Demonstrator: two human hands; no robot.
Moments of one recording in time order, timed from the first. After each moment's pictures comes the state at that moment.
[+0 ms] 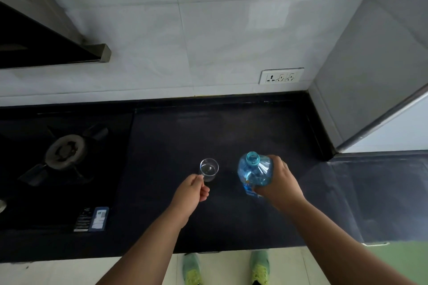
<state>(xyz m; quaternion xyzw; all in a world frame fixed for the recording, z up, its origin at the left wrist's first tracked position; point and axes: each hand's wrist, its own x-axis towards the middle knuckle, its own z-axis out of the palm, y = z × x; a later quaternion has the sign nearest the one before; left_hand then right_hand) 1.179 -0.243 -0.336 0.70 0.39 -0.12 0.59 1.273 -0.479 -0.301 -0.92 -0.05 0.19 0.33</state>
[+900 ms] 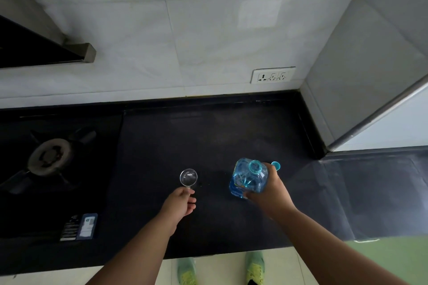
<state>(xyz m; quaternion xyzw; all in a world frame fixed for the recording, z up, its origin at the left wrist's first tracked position) 1.171 -0.231 -0.384 0.61 0.49 -0.16 0.60 1.266 -0.486 -0.340 -0.89 0.01 0.22 0.41</state>
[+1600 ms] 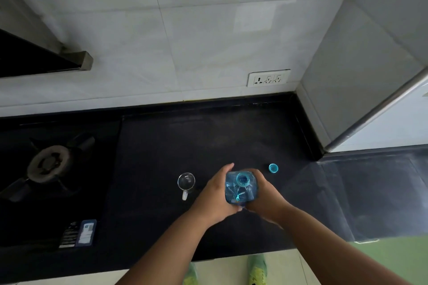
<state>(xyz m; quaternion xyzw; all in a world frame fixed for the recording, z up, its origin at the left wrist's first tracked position) 1.209 -0.302 -0.339 0.86 0.09 -0.15 0.47 1.270 -0.485 -0.329 -0.87 -0.10 0.30 0.37</state>
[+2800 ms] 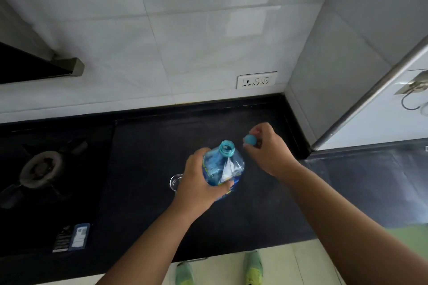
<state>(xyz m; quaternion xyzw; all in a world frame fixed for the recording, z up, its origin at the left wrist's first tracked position) 1.205 -0.300 -0.268 0.85 0.14 0.03 0.51 1.339 -0.488 -0.246 -0.90 -0.09 0.11 0.42</state>
